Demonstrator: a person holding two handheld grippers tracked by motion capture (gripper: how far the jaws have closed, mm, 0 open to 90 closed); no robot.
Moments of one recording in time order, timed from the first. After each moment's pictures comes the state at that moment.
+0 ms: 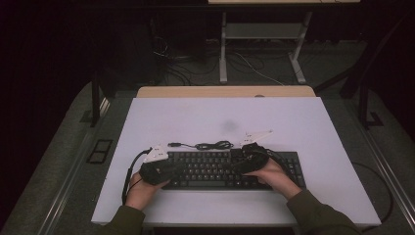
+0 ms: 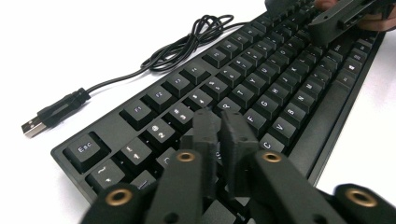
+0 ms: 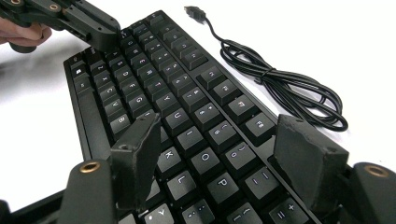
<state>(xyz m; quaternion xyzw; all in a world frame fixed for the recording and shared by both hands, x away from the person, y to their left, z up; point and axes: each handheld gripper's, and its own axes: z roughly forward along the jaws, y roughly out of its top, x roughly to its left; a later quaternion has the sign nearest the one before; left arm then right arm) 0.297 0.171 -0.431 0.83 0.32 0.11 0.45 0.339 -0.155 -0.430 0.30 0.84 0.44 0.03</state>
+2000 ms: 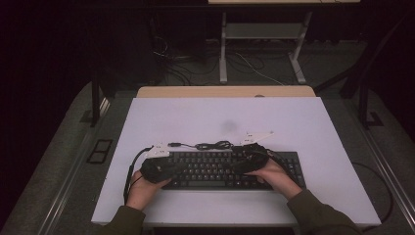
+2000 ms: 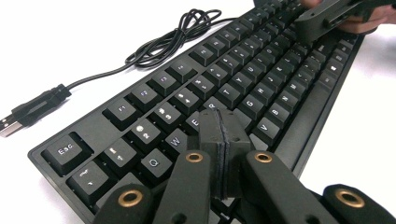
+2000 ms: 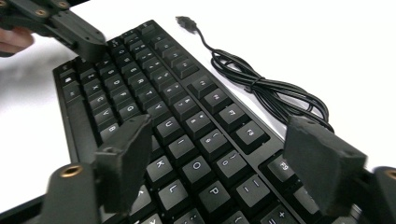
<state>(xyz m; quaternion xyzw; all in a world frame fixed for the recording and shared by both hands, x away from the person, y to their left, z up) 0.301 0.170 -0.426 0.83 0.32 0.07 0.45 0.338 -0.154 -0.431 0.31 0.84 0.45 0.06</state>
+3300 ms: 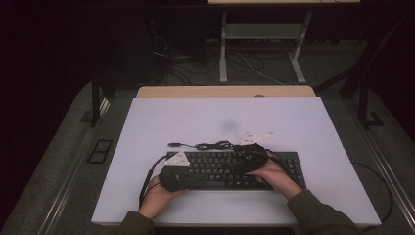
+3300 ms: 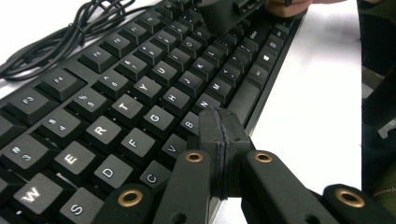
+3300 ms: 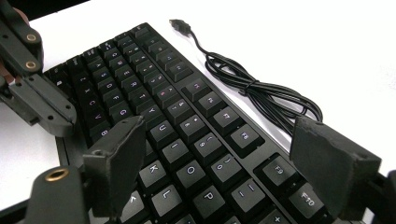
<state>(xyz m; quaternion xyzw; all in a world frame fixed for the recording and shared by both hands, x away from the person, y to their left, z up) 0.286 0.121 -0.435 0.86 0.26 0.01 0.44 0.338 -0.153 -0.433 0.31 0.83 0.46 0.07</state>
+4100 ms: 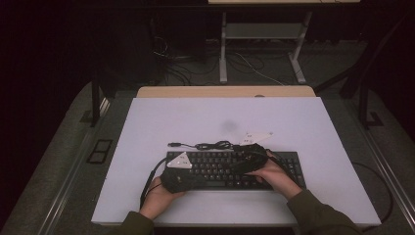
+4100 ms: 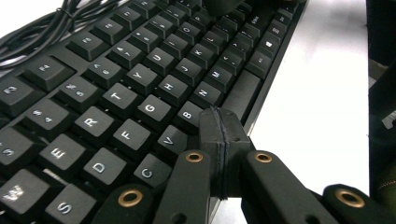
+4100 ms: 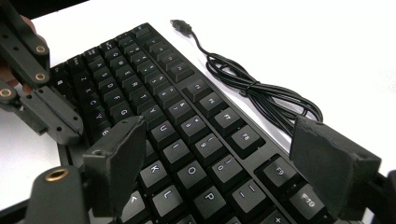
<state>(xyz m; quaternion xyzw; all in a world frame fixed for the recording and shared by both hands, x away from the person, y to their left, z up) 0.288 0.121 -0.439 0.87 0.26 0.00 0.43 0.338 -0.153 -0.432 0.30 0.83 0.46 0.07</state>
